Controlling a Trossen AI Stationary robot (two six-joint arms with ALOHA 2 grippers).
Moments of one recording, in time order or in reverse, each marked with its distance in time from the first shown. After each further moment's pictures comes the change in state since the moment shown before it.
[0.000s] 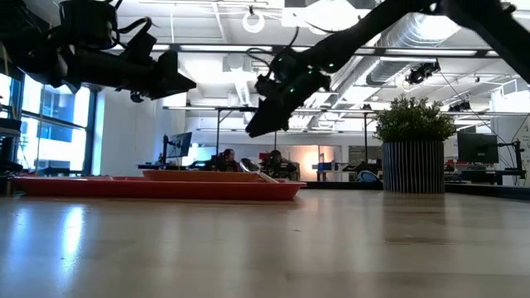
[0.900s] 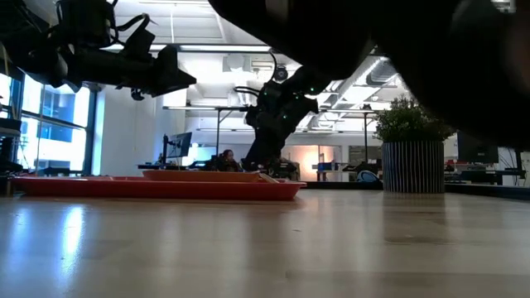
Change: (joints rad) left arm 0.001 0.000 0.000 0.034 0.010 -0.007; right arm -0.034 0.237 0.218 -0.242 -0.114 -0.147
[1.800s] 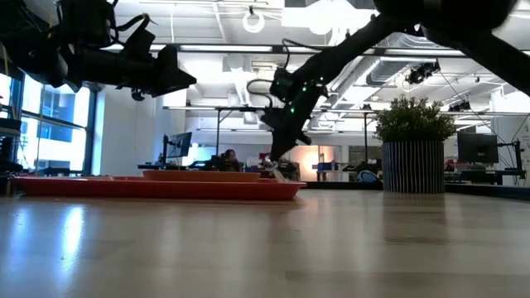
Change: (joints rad) left arm -0.001 0.000 0.001 -0.002 0.002 -0.011; right arm -0.061 -0.078 0.001 -0.049 0.388 0.351
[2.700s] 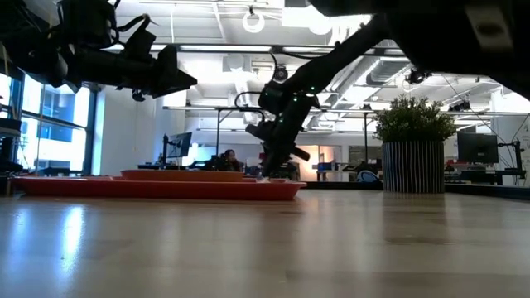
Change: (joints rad) left arm 0.000 0.000 0.000 -0.013 0.015 0.004; right arm 0.068 0.070 -0.001 0.014 -0.004 0.339
